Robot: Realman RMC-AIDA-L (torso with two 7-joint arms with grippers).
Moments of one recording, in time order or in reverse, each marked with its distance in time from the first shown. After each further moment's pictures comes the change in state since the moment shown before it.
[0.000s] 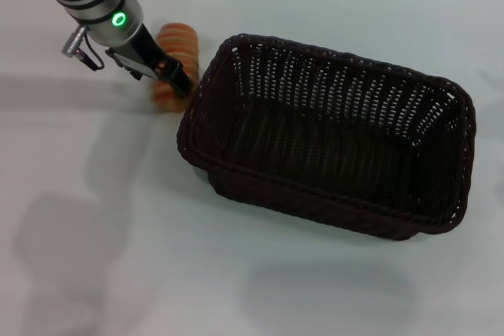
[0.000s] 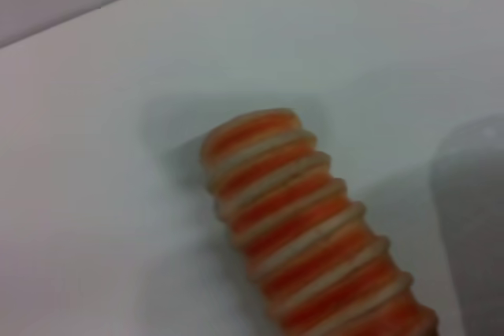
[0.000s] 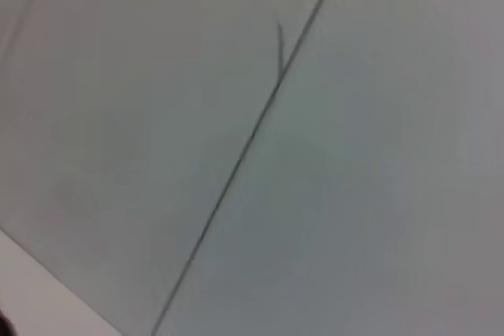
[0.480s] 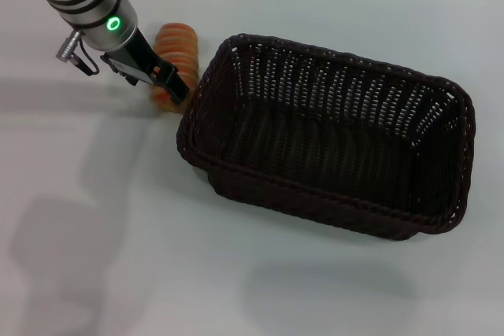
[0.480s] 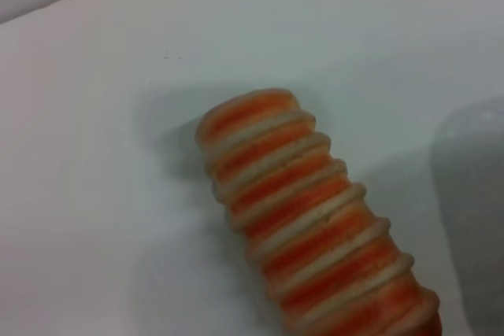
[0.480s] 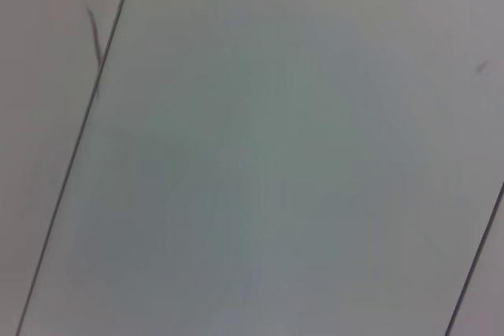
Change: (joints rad) left arm 0.014 0.001 -0.005 0.010 0.000 0.016 0.000; right arm -0.030 -0.002 0.058 -0.055 0.149 -0.166 0.000
